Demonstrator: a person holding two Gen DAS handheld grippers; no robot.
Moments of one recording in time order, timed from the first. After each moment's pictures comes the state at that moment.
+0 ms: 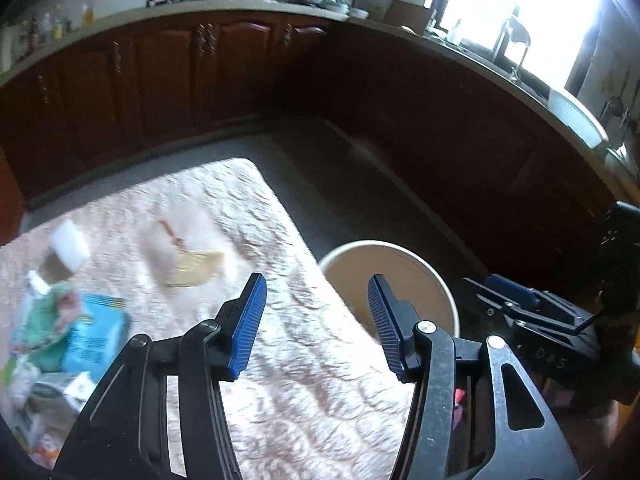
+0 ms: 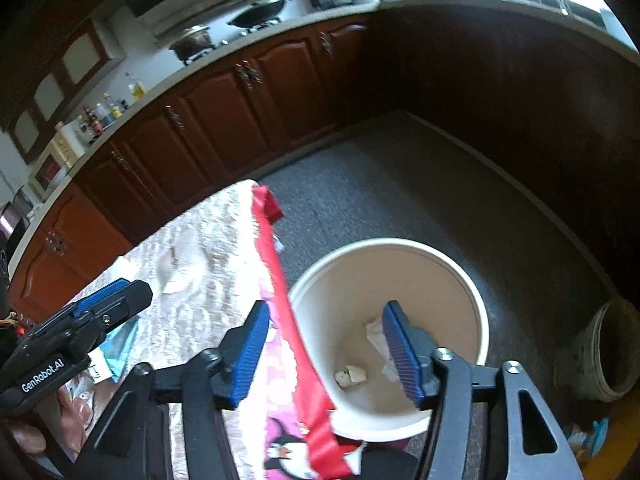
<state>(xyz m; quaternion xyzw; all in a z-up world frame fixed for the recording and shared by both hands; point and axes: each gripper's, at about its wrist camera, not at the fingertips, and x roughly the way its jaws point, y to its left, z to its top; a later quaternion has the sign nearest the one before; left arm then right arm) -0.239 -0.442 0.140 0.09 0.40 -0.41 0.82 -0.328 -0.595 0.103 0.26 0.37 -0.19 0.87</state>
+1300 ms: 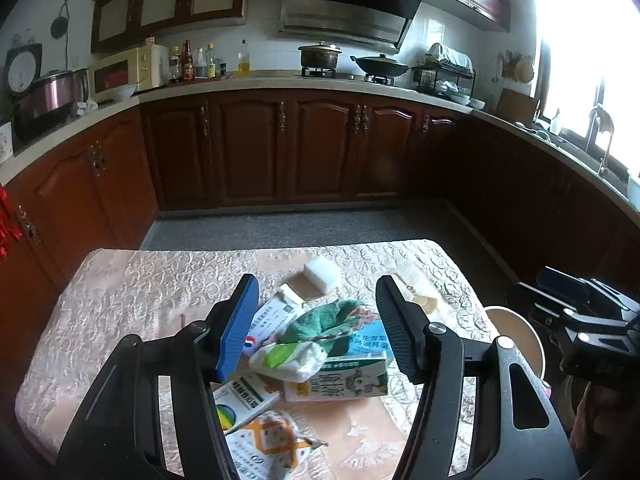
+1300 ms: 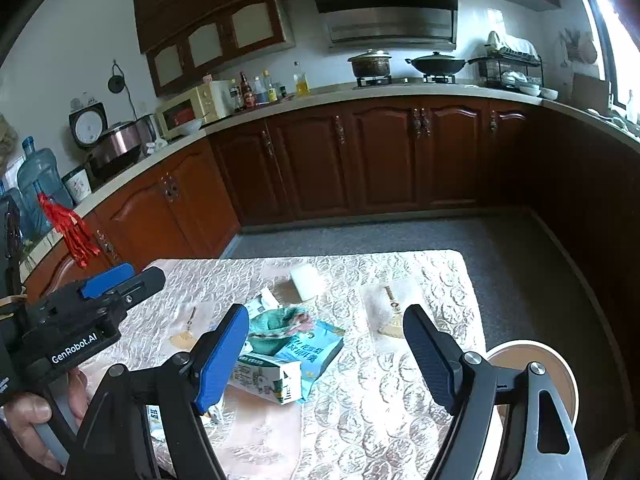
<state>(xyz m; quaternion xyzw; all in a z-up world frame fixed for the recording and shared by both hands) -0.218 -0.194 0.215 0.04 0.29 -0.22 0.93 -0.244 -0.390 0.205 0.12 0.30 0.00 0.95</state>
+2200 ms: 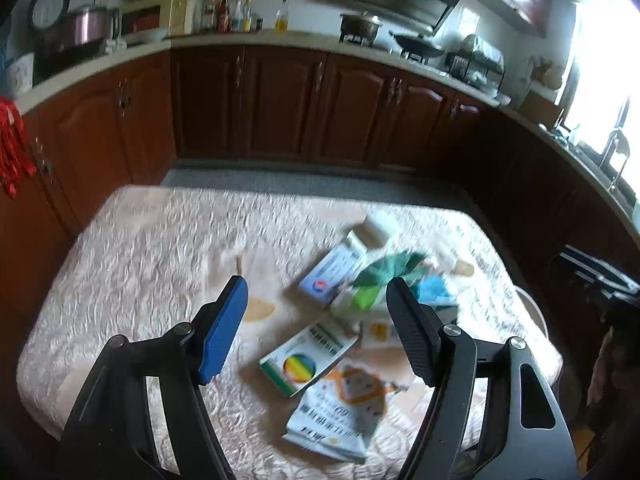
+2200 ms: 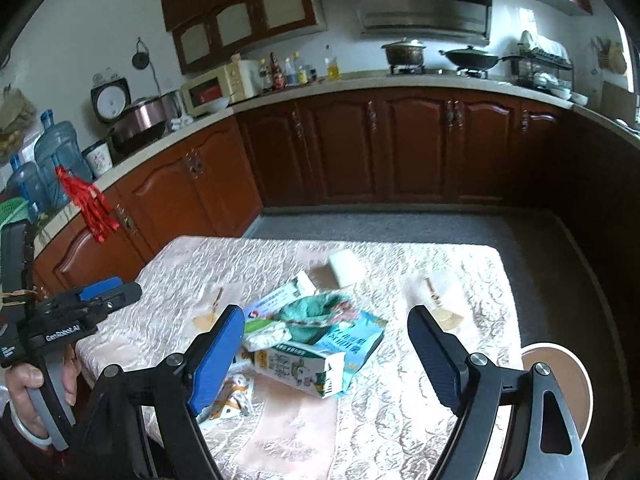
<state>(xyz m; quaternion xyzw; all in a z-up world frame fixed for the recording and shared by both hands) -0.195 -0.089 0.180 -0.01 0.37 -0.20 0.91 -0.225 -0.351 0.199 0.10 0.33 0.05 0.94</state>
